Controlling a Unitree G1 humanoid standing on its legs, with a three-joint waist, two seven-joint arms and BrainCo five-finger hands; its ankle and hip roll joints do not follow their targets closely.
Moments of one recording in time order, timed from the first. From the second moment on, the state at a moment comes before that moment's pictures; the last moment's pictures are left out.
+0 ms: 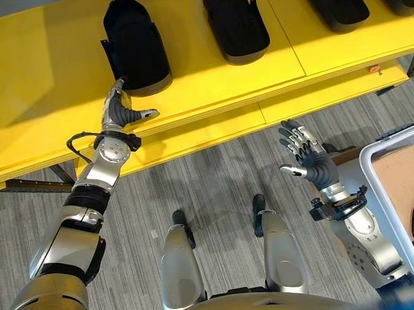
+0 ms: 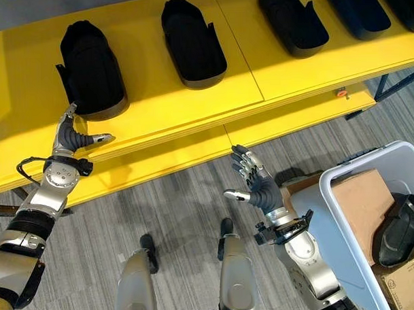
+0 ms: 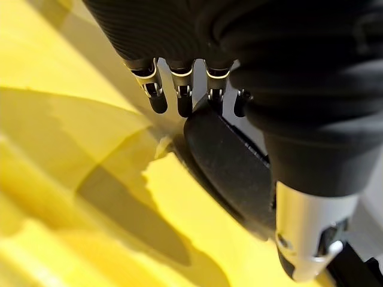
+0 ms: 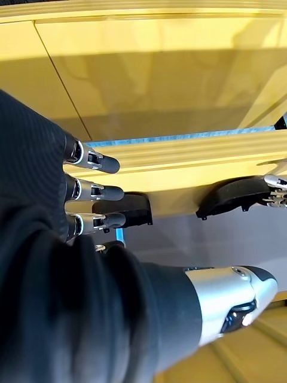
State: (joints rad) left arm -0.65 0.71 -0.25 0.62 -0.02 -0.16 0.36; right arm 0.07 -0.53 0.28 -0.25 0.53 -0.25 0.02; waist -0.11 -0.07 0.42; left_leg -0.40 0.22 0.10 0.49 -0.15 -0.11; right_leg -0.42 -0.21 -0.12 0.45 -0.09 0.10
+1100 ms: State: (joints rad) left arm -0.14 0.49 0.04 -0.08 -0.51 -0.34 0.28; right arm 0.06 -0.51 0.24 -0.25 0.52 -0.24 0.01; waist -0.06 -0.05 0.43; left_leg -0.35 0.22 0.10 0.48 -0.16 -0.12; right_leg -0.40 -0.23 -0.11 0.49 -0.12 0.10
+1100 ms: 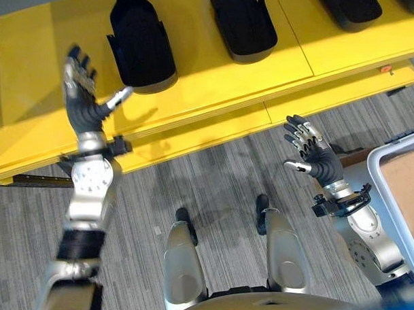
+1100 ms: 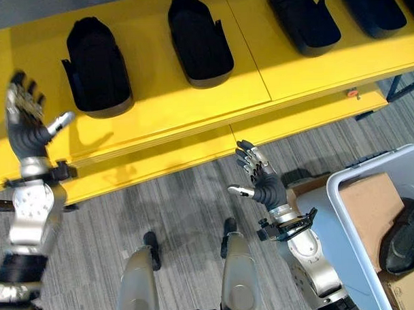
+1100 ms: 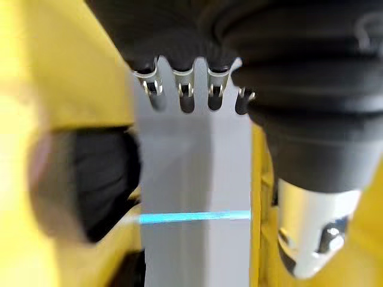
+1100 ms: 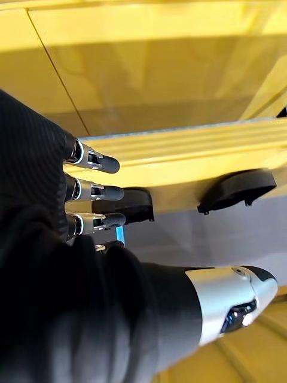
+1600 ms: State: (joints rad) left arm 0.23 0.41 -0.17 -0.10 -0.78 -0.24 -0.04; right arm 0.10 -0.53 0.21 -0.18 0.48 -0.22 0.02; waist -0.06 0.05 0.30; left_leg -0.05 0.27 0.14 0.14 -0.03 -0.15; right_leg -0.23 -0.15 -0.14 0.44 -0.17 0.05
